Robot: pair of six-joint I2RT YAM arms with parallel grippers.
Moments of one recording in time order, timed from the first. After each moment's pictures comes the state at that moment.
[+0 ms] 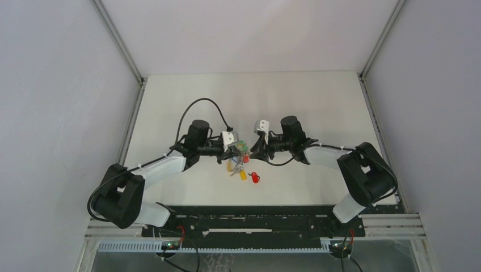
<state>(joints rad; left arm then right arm) -0.50 1.38 0.67 0.13 0.78 0.47 0.53 1.62 0.74 0.32 -0.87 -0.29</state>
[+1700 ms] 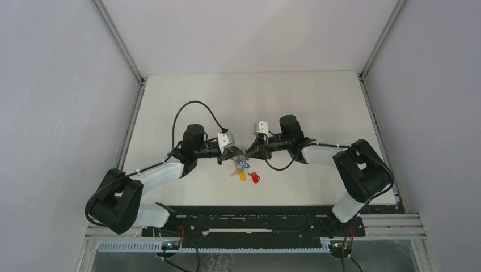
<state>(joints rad) -0.50 1.33 0.56 0.38 0.84 0.36 0.55 1.64 0.75 0.44 -1.02 -0.33</state>
